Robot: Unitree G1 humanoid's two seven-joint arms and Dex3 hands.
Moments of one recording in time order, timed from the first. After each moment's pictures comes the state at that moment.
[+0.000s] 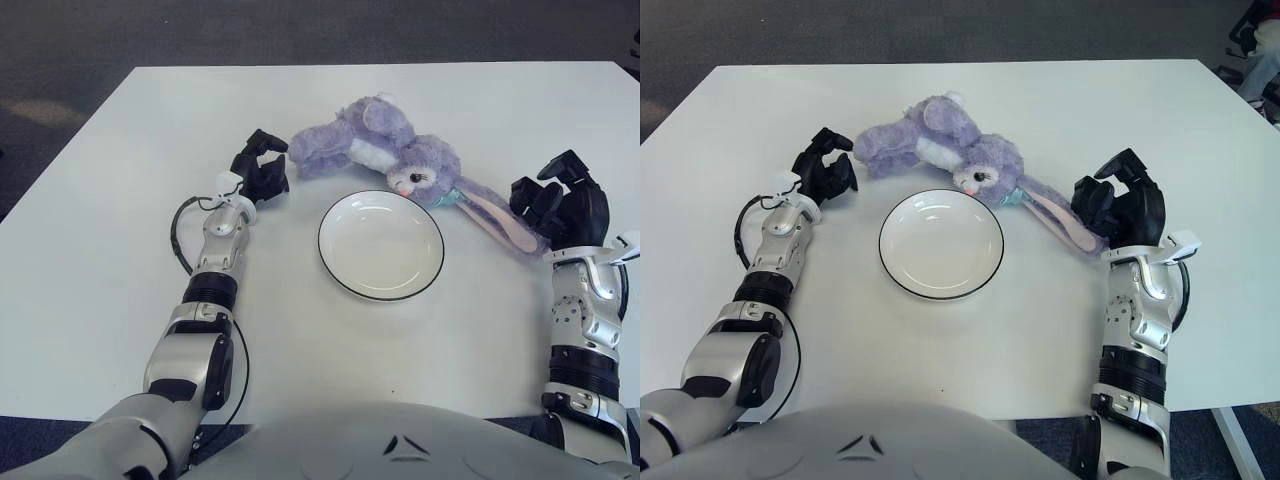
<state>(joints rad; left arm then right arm) -0.48 0.11 0.11 0.70 -0.09 -0.36 -0.18 -0.10 -0.23 -0.43 0.10 0.45 -0.15 0.31</state>
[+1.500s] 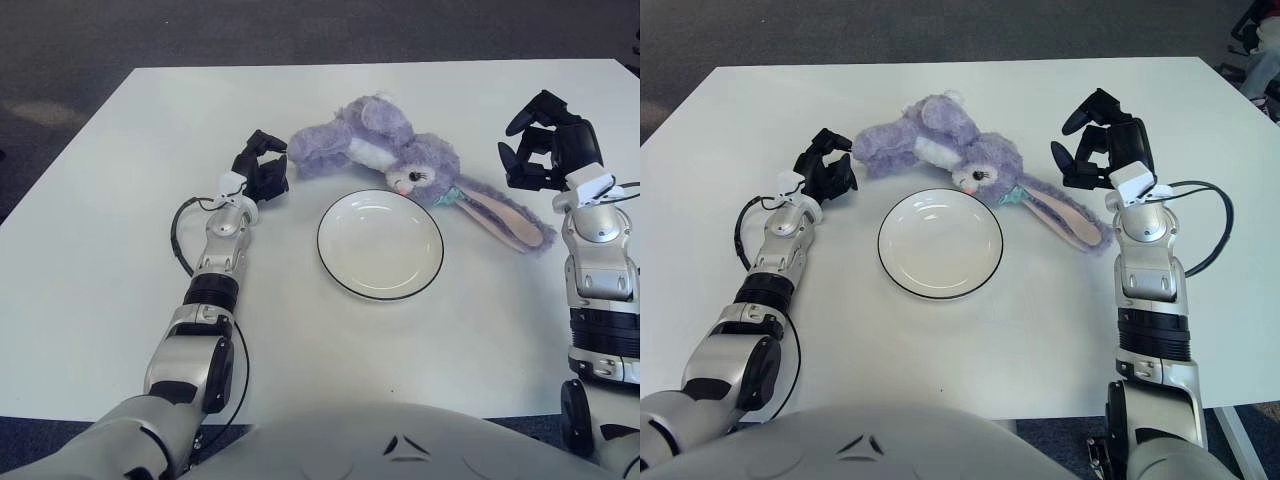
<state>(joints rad) -0.47 0.10 0.08 0.67 -0.04 -0.34 -0.12 -0.27 -0.46 -0.19 -0.05 -0.20 -0.06 0.09</state>
